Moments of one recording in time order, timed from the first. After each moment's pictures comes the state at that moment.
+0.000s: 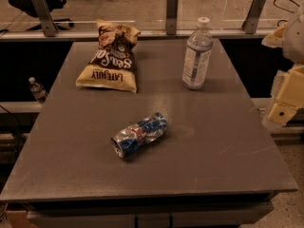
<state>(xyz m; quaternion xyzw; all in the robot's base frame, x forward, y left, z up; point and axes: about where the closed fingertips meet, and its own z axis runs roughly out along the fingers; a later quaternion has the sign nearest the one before) 0.438 -0.215 0.983 -0.60 0.78 -0.04 0.17</state>
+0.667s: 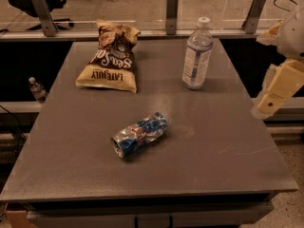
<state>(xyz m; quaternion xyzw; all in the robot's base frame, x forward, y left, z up) 0.461 -0.214 0.978 -0.59 0.78 -0.01 0.21</state>
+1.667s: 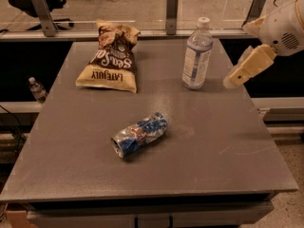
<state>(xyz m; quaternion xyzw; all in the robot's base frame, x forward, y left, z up) 0.555 -0.200 0.968 -0.52 0.77 0.08 0.35</state>
